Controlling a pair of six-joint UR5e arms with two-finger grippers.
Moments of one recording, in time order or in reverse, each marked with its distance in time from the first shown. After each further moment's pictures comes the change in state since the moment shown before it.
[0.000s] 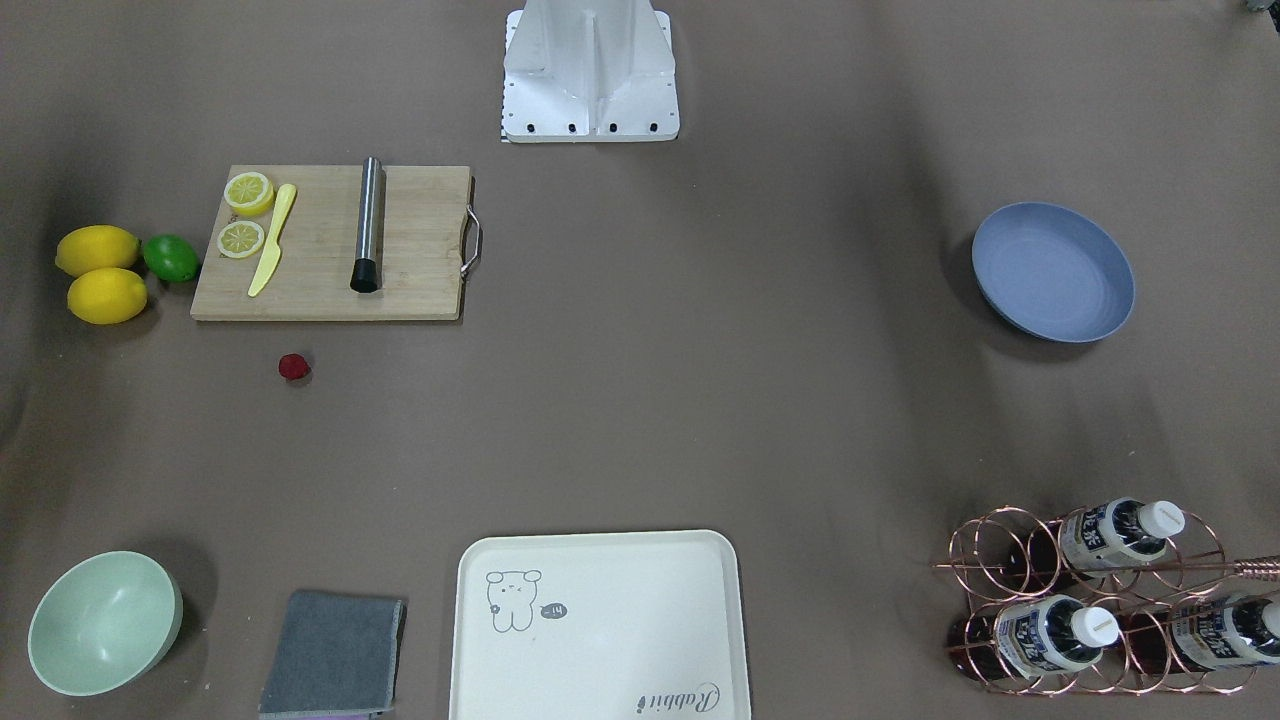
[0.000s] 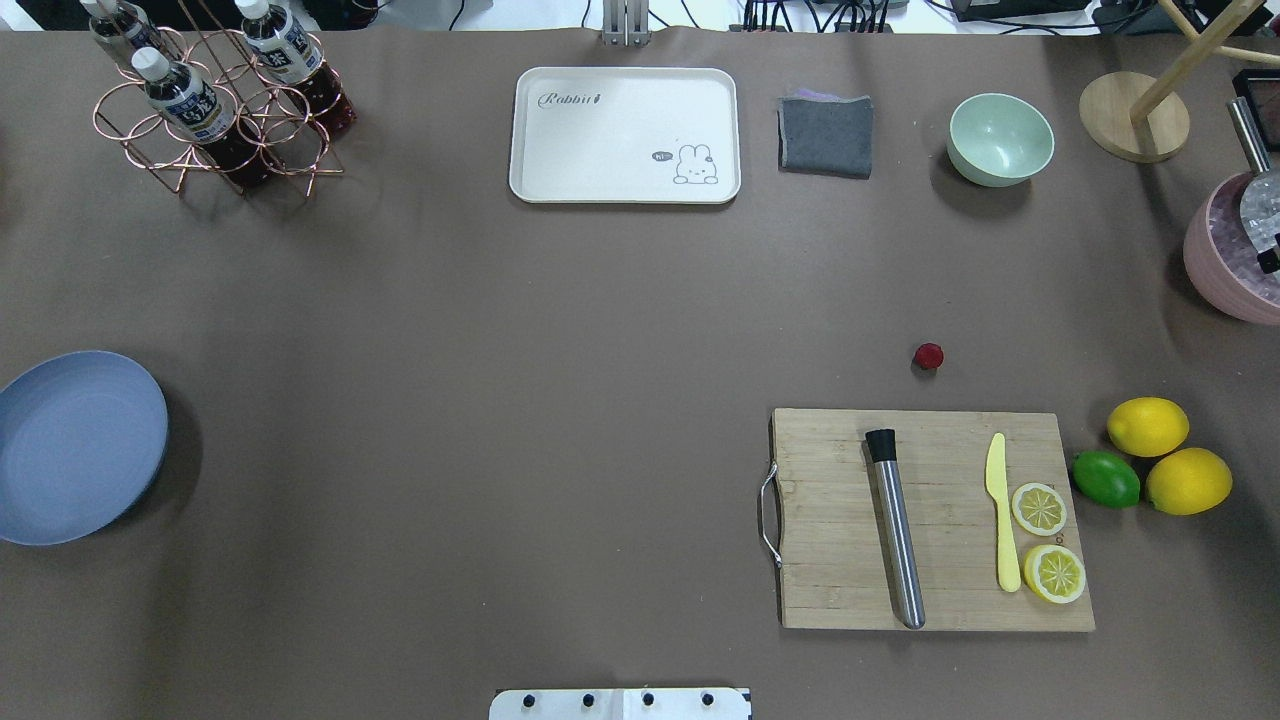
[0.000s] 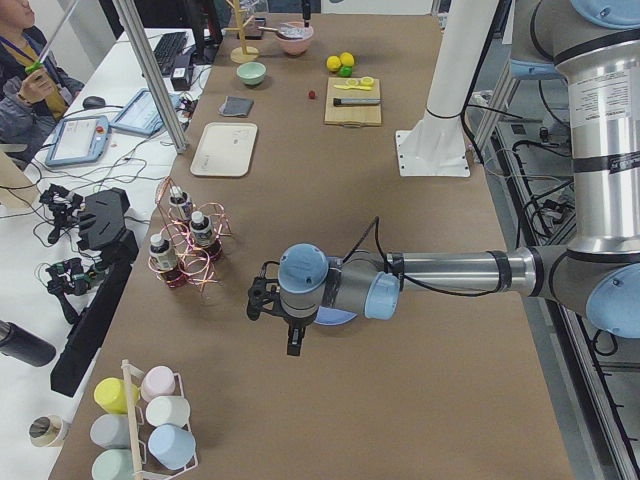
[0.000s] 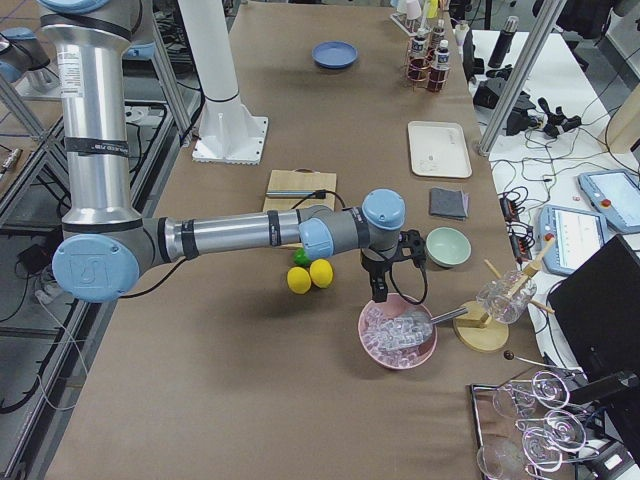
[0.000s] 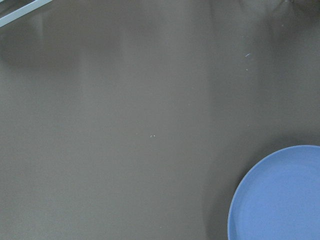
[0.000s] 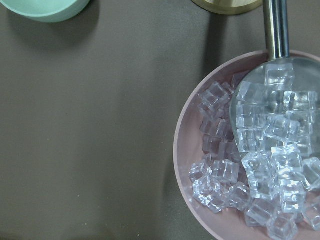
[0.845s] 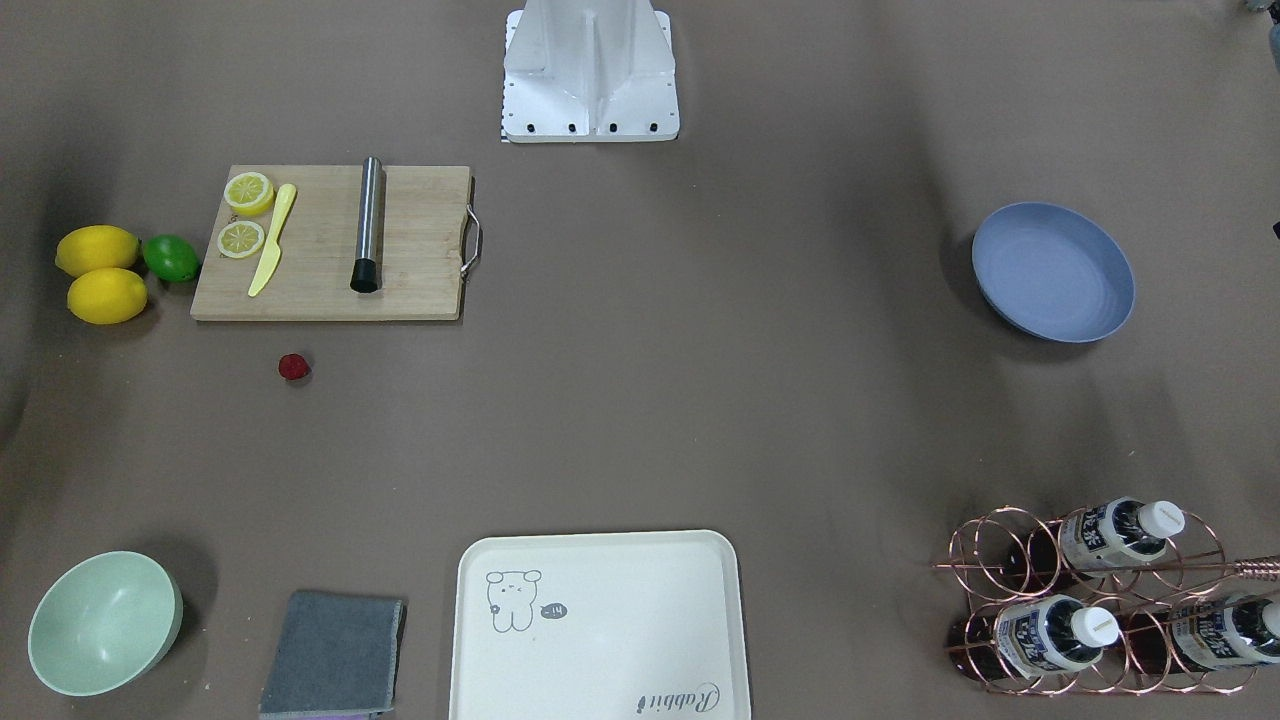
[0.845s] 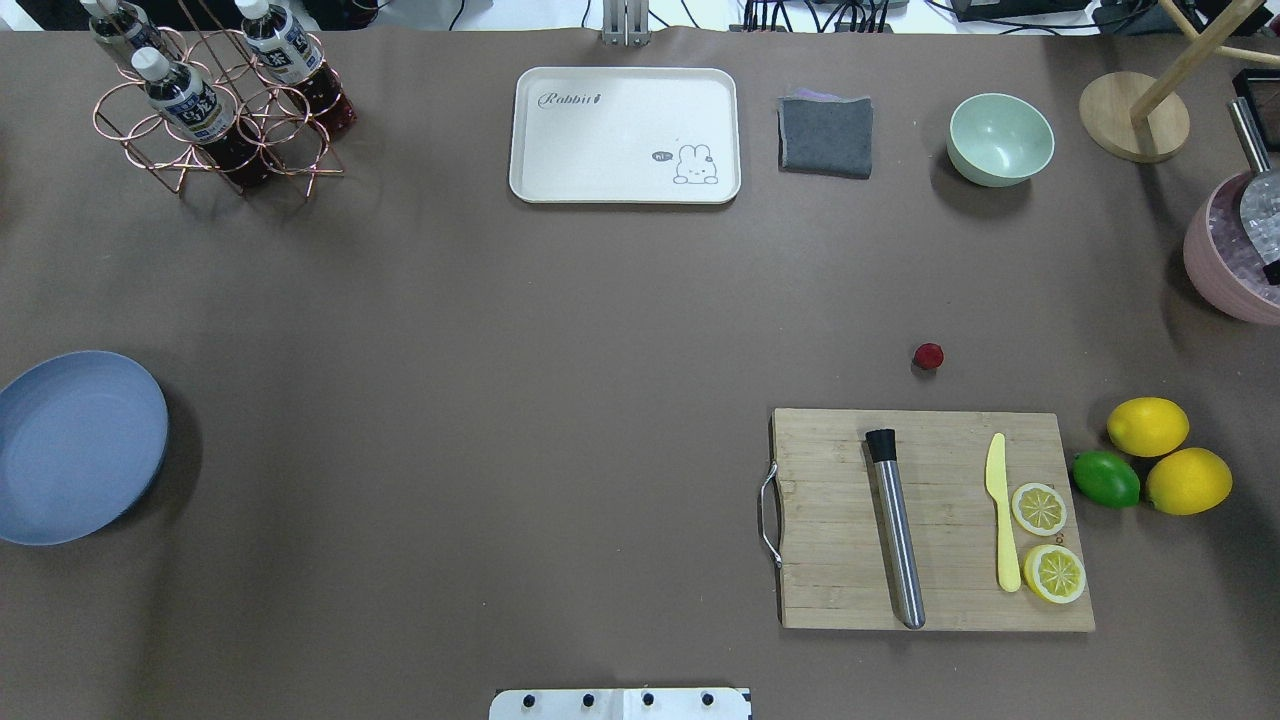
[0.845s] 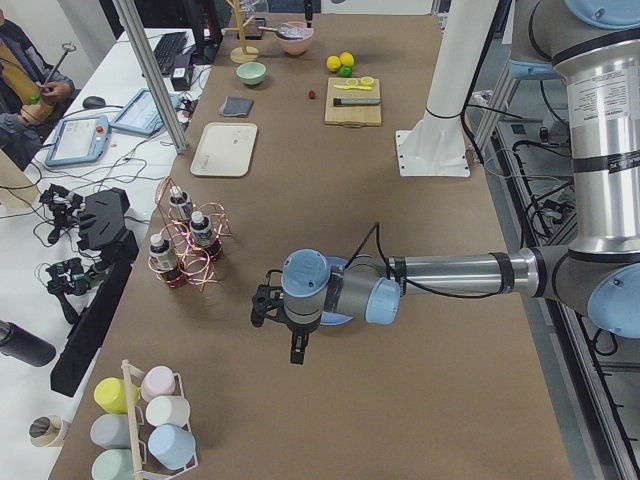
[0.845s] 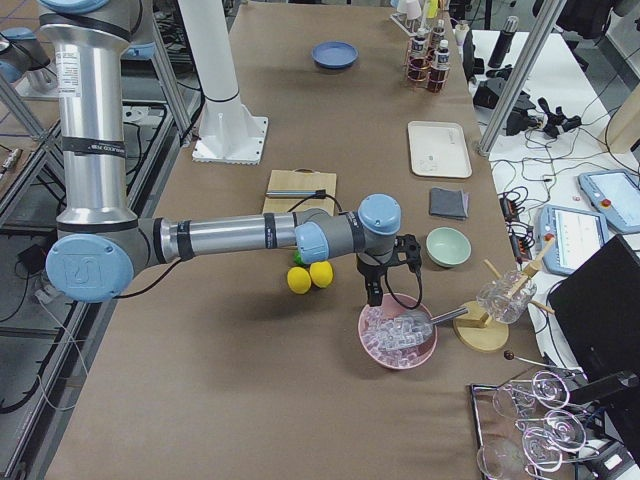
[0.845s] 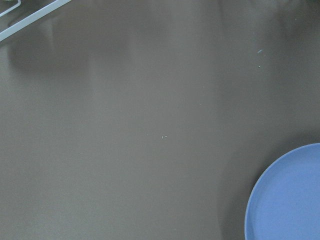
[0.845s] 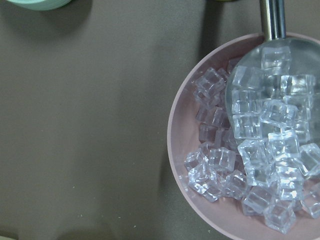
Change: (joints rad) left arm 0.037 0.026 0.022 -0.040 0.056 -0.011; right arm -0.001 -0.020 0.001 0.004 0.006 -0.002
